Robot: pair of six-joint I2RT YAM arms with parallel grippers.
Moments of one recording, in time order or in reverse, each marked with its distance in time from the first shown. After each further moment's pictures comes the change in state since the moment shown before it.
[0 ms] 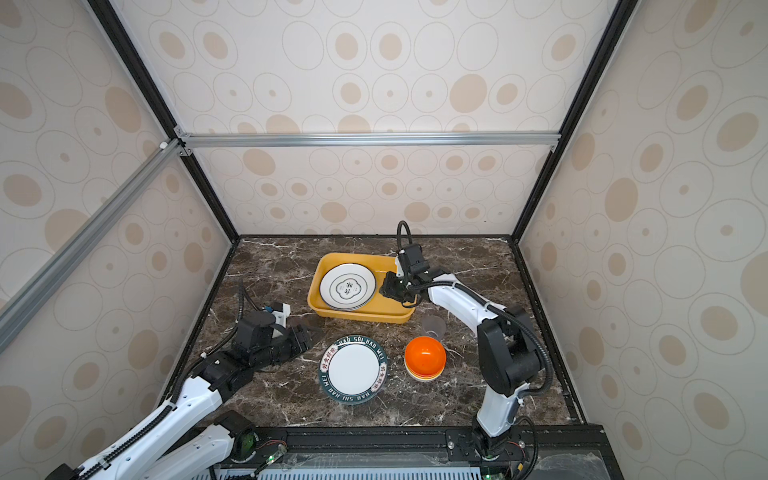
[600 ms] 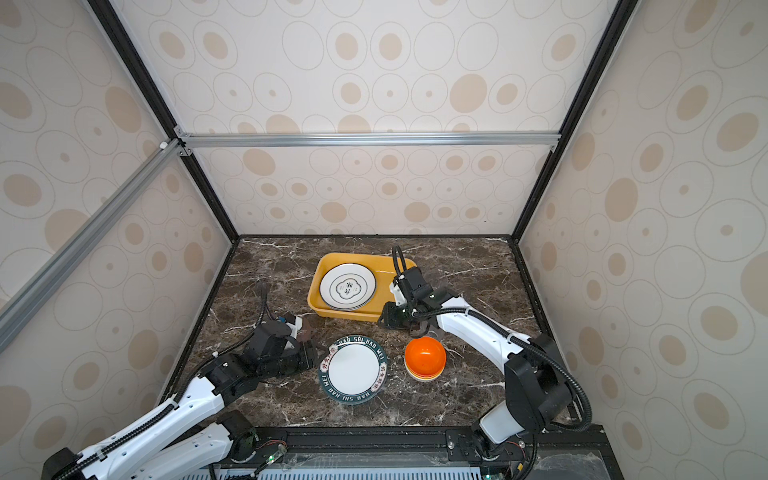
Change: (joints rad) left arm -0.161 0.014 -0.010 -0.115 -0.096 -0.011; right arm 0.125 -0.214 -0.206 -0.126 -0.031 -0.080
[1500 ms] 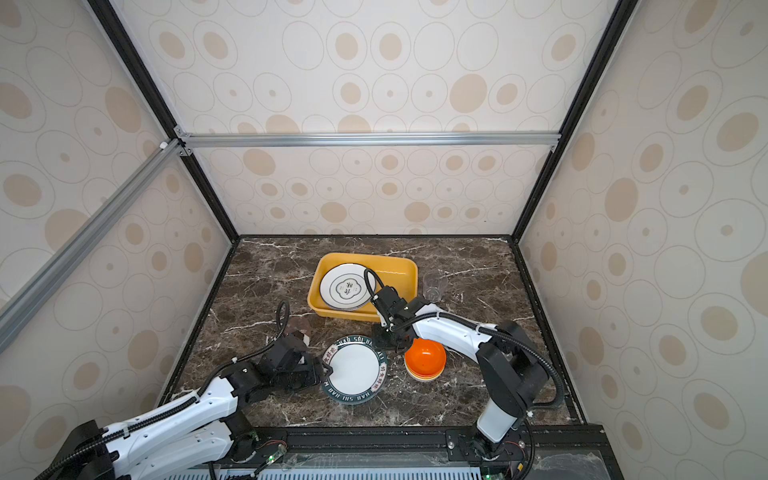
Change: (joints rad) left arm -0.097 0.090 -0.126 0.084 -0.044 -0.089; right arm 0.142 0.145 -0.005 -0.042 0.130 0.017
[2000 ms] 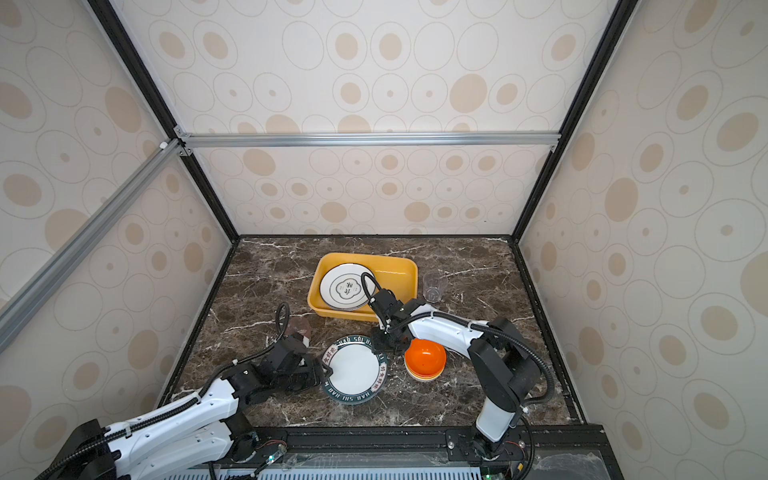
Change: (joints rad) left arm -0.004 0.000 -0.031 0.029 -0.004 -0.022; right arm 0.010 0.042 0.001 0.002 0.005 0.003
